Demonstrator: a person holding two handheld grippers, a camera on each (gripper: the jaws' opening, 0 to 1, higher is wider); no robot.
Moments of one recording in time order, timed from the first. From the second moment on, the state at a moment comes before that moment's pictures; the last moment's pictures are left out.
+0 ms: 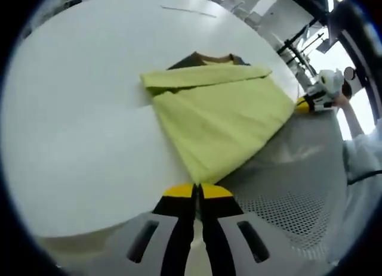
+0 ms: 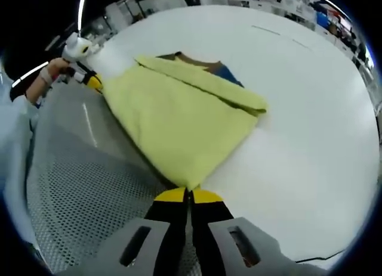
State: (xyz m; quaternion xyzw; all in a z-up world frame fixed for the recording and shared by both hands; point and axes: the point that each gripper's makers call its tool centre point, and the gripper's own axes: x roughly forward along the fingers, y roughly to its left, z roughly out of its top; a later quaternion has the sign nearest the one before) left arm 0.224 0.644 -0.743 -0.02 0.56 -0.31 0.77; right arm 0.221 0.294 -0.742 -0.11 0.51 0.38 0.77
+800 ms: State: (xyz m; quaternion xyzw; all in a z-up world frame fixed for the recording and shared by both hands) left arm 0.210 0.645 -0.762 0.07 0.61 -0.35 0.71; right arm 0.211 0.287 -0.771 -0.13 0.56 0.36 0.74
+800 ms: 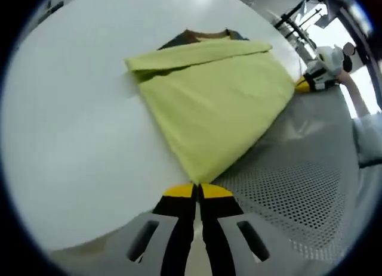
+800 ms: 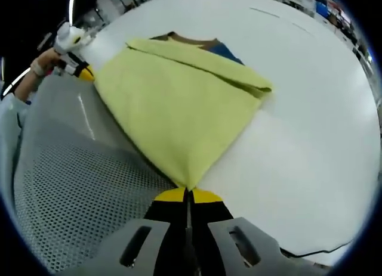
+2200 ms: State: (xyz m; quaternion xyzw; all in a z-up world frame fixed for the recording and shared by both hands) left arm 0.221 0.652 -0.738 0.14 0.61 -0.34 0.70; right arm 0.213 0.284 -0.756 -0.21 0.54 0.38 0.72
